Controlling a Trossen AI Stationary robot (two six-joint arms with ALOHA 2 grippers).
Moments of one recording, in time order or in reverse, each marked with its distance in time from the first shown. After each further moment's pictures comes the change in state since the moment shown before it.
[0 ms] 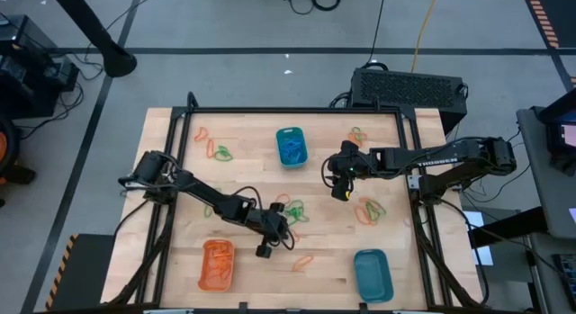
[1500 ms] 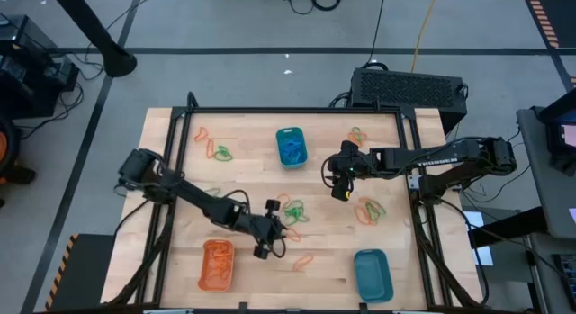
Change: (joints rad) left arm -0.068 -0.092 -0.036 0.026 -0.238 0.111; right arm 0.000 0.000 0.000 0.000 0.000 0.001
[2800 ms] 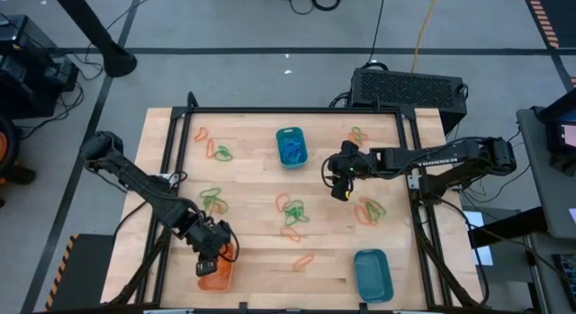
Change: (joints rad) left arm -0.287 -0.457 -0.002 -0.866 0.379 -1.047; right arm 0.000 0.000 0.000 0.000 0.000 0.007
